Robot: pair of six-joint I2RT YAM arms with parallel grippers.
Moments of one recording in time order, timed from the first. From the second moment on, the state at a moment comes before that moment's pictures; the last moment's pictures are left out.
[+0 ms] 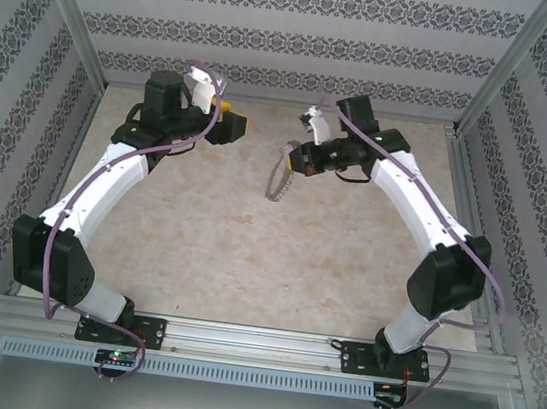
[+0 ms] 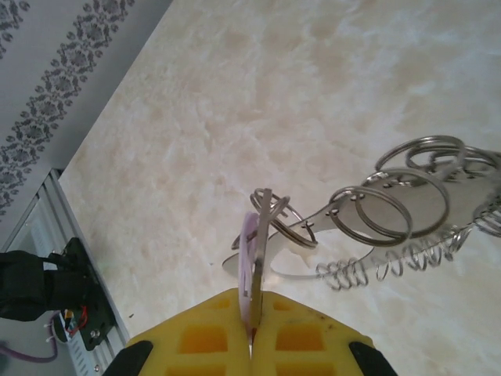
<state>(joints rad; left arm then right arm) -0.21 1.47 1.34 -0.24 0.52 -0.08 0.43 1.72 1.65 -0.83 -0.67 0.08</state>
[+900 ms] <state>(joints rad) -0.15 1.40 1.30 -0.20 0.47 -0.20 0.65 1.99 1.45 -0.63 -0.80 0.11</state>
